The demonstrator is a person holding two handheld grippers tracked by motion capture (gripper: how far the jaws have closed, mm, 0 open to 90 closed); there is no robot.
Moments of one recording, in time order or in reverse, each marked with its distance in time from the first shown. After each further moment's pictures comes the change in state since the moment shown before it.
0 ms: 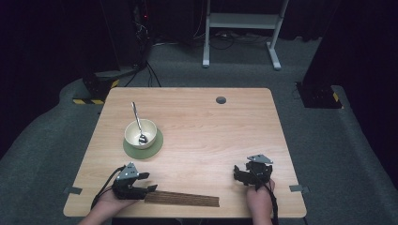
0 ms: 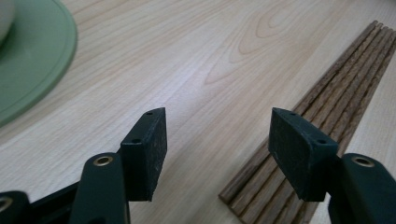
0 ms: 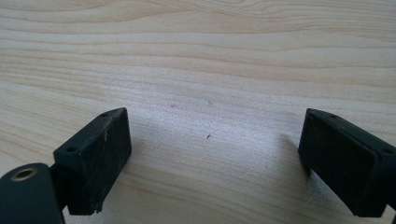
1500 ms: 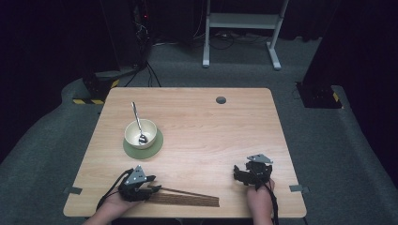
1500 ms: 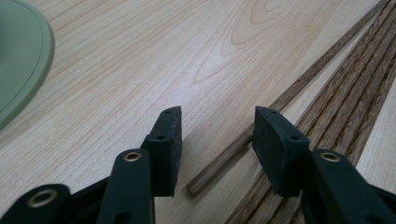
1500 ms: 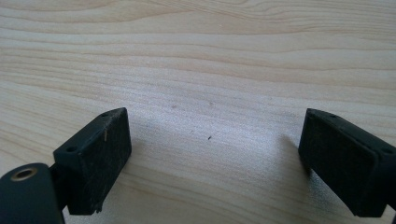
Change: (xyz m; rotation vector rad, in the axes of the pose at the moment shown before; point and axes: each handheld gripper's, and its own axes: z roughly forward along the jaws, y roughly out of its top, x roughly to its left) left arm -0.010 0.000 0.016 0.025 0.040 0.107; right arm 0.000 0.001 0.001 0.001 0.007 -0.008
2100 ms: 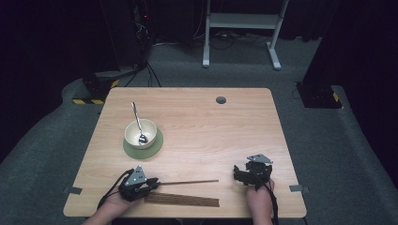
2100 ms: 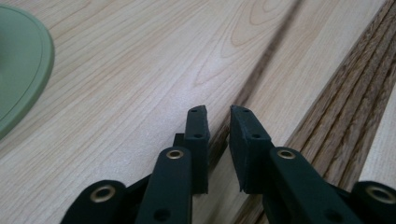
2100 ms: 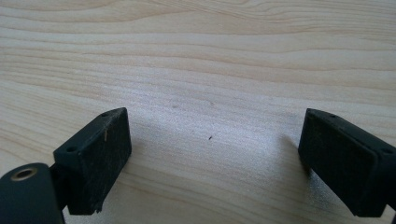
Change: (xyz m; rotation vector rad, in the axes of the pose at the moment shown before) left arm 0.004 -0.004 0.001 -0.022 -0.003 0.013; right arm 0.000 0.000 0.000 0.000 0.001 -0.002
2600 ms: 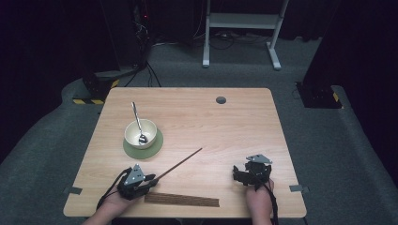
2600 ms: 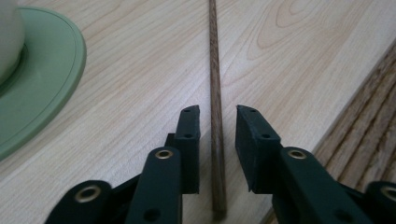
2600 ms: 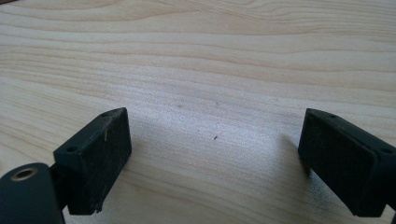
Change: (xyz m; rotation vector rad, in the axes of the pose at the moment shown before) left arm 0.003 -0.001 0.002 -0.018 0.079 -0.003; right arm 0.002 0.000 0.000 -0.001 0.010 -0.009
